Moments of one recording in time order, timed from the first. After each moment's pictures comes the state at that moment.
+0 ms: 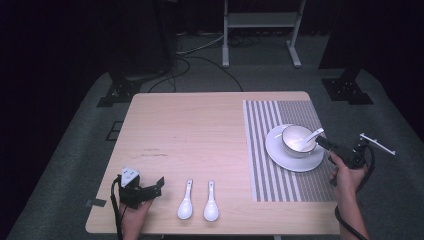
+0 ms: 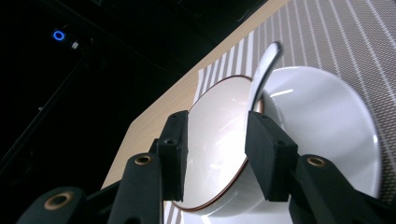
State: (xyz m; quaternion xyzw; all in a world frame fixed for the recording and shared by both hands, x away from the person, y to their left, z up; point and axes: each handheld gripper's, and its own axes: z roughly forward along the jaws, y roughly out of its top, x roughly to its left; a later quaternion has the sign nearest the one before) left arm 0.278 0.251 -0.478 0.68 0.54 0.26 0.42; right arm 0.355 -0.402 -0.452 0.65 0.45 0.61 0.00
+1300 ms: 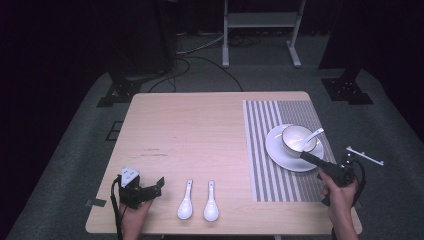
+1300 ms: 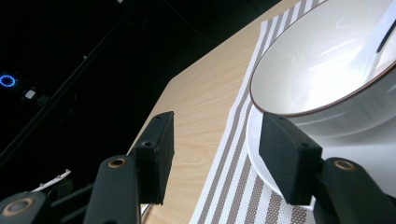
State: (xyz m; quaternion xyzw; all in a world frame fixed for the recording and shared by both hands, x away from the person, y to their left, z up) left arm 0.278 0.251 -0.478 0.68 0.54 0.26 0.42; right arm 0.309 -0.352 -0.447 0.57 0.52 0.63 -0.03
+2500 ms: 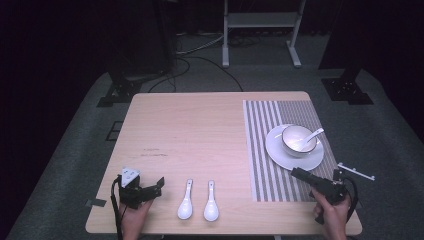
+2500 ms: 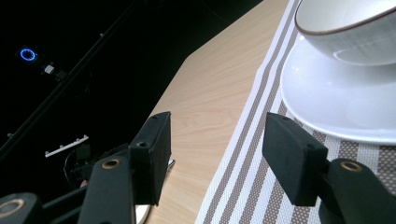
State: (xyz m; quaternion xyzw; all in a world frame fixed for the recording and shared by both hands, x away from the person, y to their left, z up) left arm 0.278 0.251 -0.478 0.68 0.54 0.26 0.42; right arm 0.273 -0.326 -0.464 0.55 0.54 0.64 -0.06
